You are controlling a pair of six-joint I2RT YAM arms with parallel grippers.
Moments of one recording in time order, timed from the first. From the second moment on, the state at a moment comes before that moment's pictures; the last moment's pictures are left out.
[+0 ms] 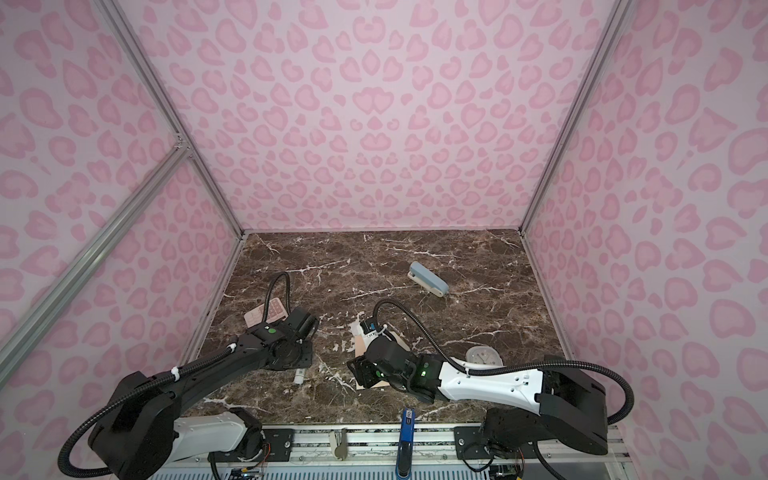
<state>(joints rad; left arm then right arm) -0.55 1.29 0.68 -0.77 -0.19 -0.61 1.17 1.33 0.70 -0.03 0.12 0.63</state>
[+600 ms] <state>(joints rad) -0.52 1.41 0.70 -0.74 -0.05 -0.53 1.18 1.33 0.68 -0.03 0.15 0.63</state>
